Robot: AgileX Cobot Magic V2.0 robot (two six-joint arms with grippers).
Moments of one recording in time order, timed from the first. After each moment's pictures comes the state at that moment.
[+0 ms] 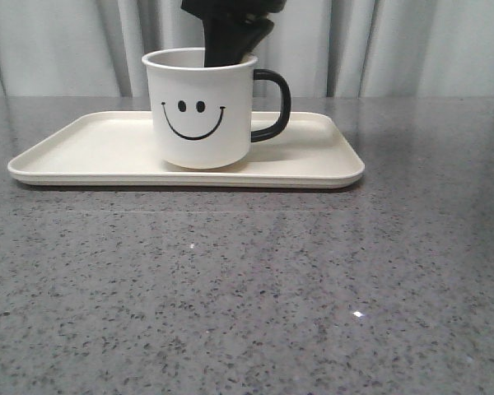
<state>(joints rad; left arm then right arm) 0.16 1.05 -1.38 -0.14 1.15 0.18 0.56 2.12 -2.18 0.24 1.25 -0.56</state>
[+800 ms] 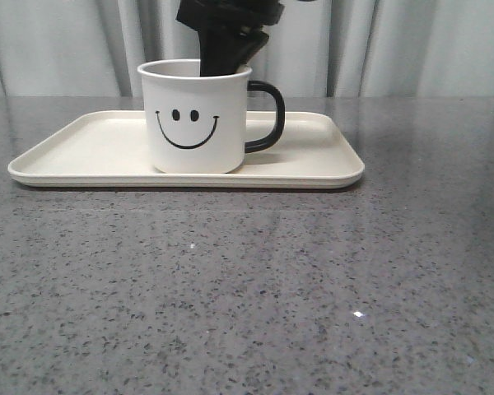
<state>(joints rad) 0.16 1.05 -1.38 -0.14 1.15 0.18 0.56 2.14 -2.18 0.27 1.25 -0.56</state>
